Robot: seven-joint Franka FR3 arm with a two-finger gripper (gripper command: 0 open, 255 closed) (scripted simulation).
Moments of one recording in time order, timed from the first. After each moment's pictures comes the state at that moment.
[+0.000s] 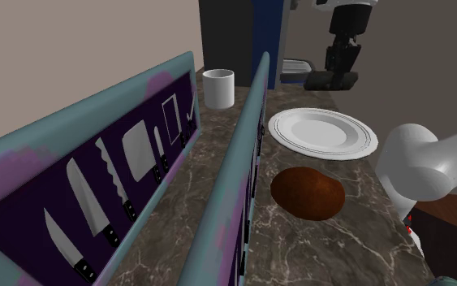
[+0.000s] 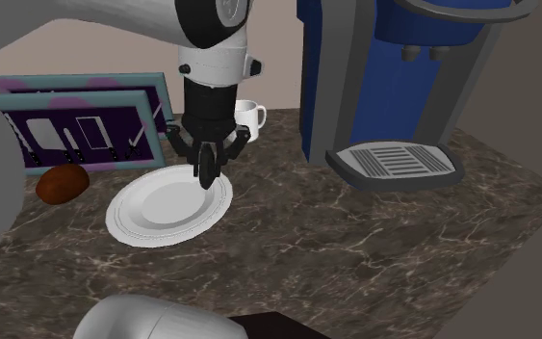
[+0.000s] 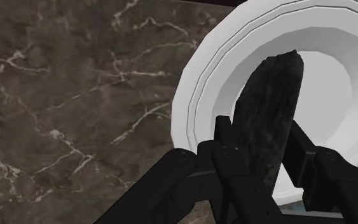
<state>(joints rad) 0.22 -0.95 -0.09 -2.27 0.12 1.30 -0.45</state>
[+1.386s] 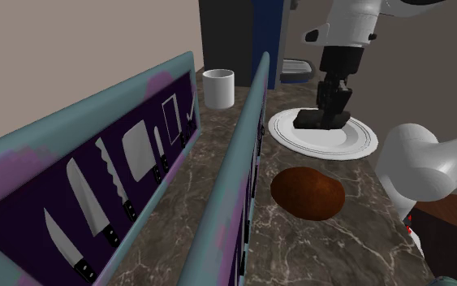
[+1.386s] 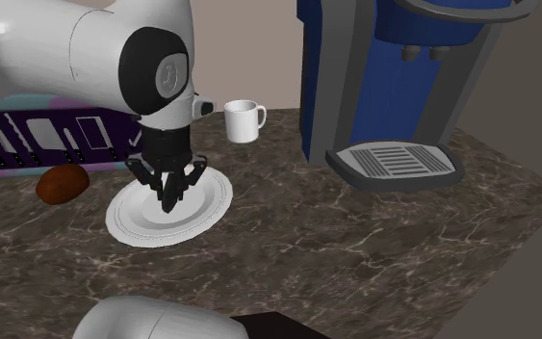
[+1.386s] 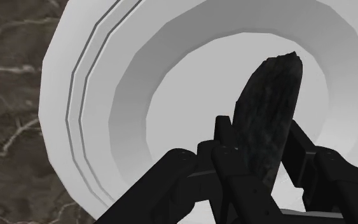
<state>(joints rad) 0.25 -1.06 0.08 -2.51 0.27 1.45 -0.32</state>
